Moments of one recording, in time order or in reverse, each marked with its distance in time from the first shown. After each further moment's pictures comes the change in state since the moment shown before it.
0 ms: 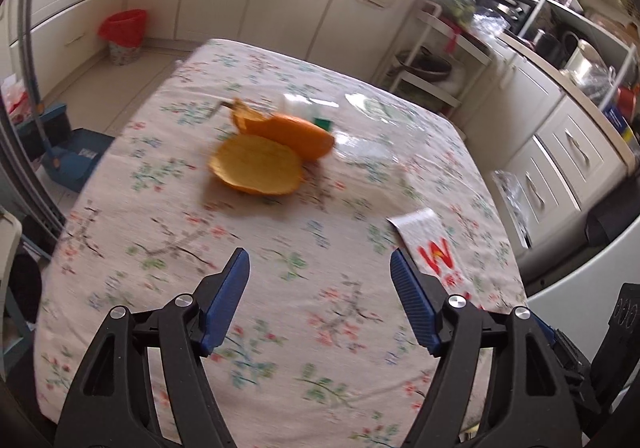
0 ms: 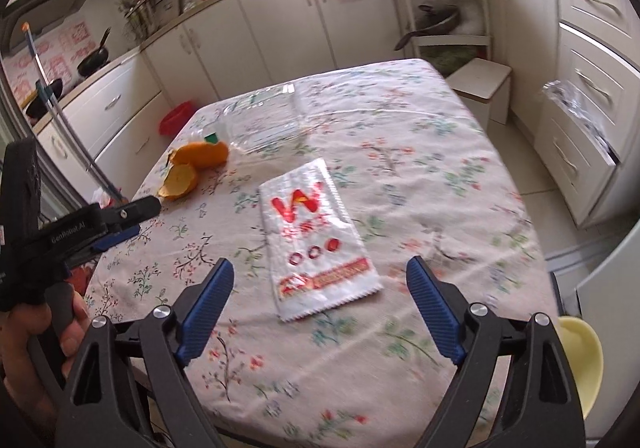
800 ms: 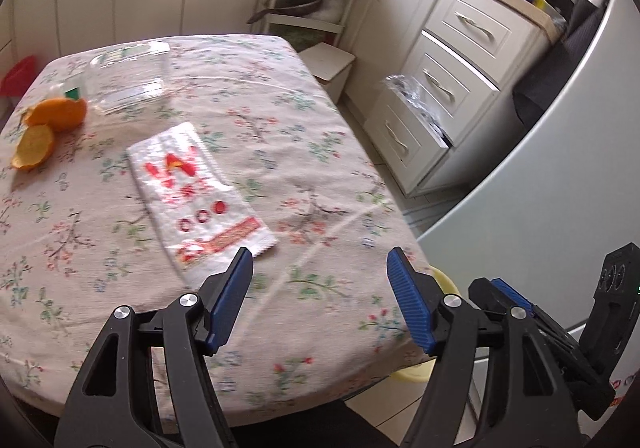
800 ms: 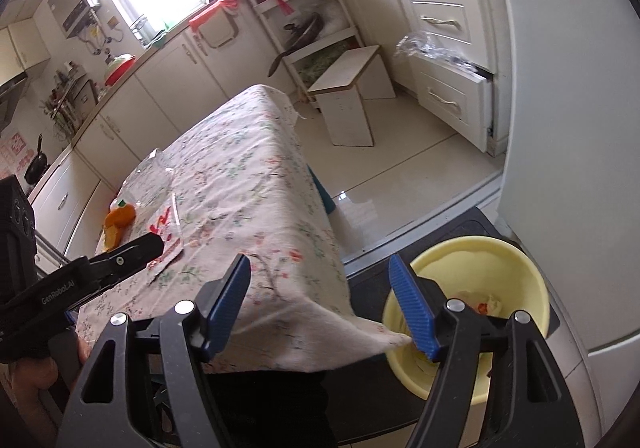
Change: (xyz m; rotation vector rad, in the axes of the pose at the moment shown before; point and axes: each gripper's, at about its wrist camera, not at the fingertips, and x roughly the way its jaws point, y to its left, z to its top) left arm 0.009 -0.192 -0.094 0.316 0.146 -0.192; right arm -0.104 -0.143 -0.076 0.366 -0.119 -0.140
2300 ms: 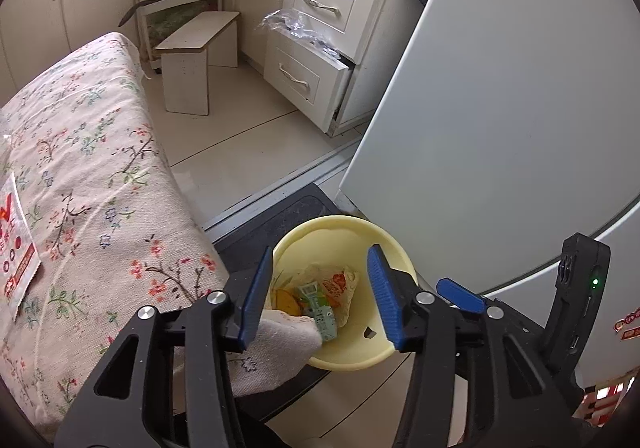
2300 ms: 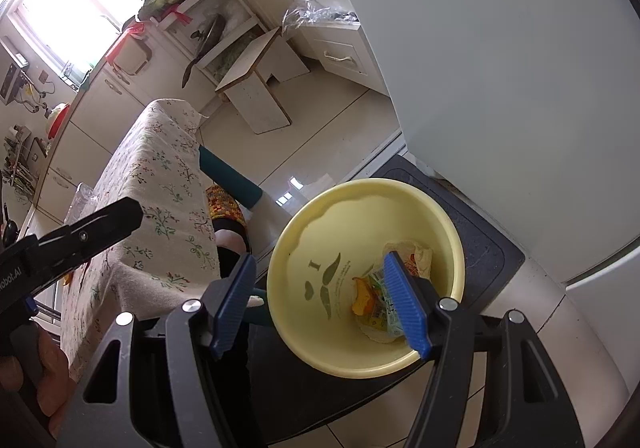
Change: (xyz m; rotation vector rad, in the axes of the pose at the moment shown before) left arm 0.068 -0.168 -0.039 0.337 0.173 -0.124; right arm -0.018 -0.128 -0.044 0.263 0.048 -0.117
